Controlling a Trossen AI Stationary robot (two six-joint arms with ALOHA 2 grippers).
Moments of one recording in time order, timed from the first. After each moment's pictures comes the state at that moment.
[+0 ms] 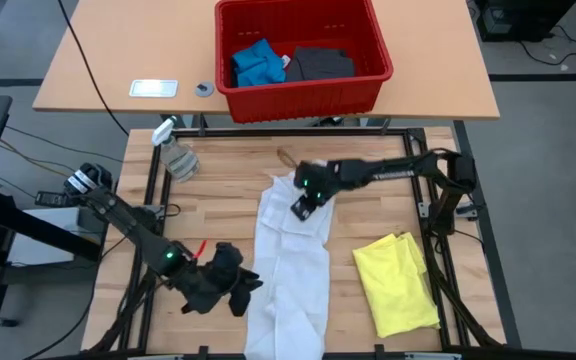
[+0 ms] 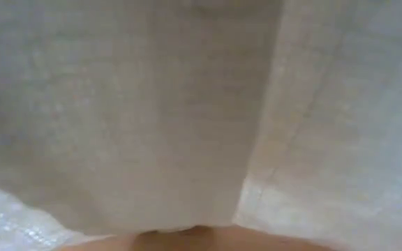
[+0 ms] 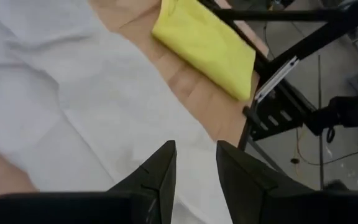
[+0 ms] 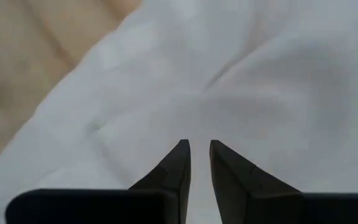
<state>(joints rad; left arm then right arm) -0.70 1.45 1.10 -0.35 -0.62 -1.23 -0.17 1.79 1.25 -0.54 -0.13 0.65</state>
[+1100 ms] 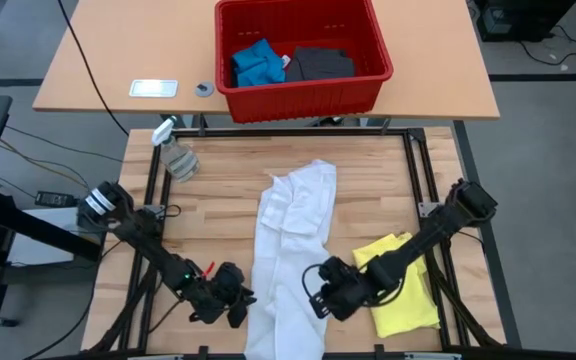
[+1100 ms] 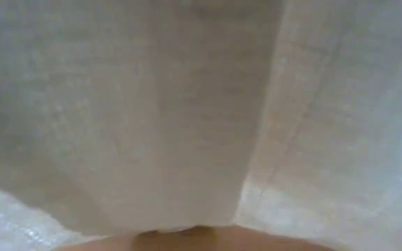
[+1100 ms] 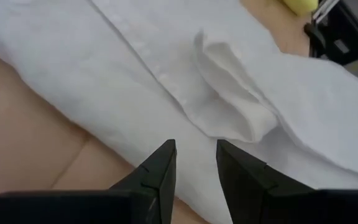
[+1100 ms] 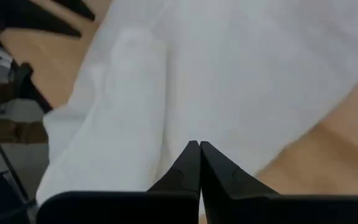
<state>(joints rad) -0.77 1.70 0.73 0.19 -0.54 -1.24 0.60 1.80 1.25 -0.50 0.27 1.55</state>
